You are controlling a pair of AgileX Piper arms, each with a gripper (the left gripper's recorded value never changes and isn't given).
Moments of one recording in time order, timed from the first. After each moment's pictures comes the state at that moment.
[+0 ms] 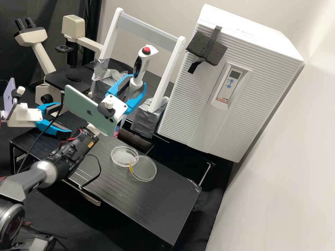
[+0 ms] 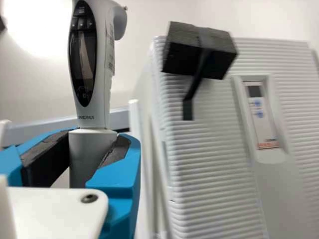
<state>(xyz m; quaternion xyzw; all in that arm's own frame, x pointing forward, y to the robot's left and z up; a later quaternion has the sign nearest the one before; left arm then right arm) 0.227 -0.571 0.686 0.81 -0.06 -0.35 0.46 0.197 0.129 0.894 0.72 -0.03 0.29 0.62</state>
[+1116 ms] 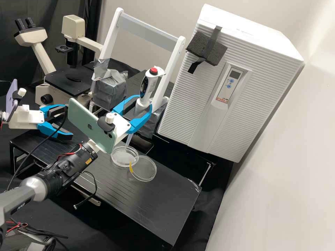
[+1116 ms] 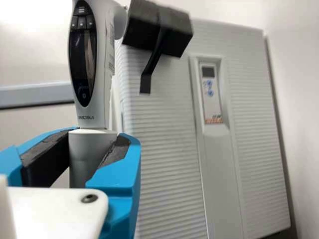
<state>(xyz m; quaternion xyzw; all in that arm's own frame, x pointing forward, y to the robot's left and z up) 0.225 -0.577 0.681 0.81 -0.07 -0.37 0.46 0.172 0.102 0.894 0.71 -0.08 0.24 0.66</state>
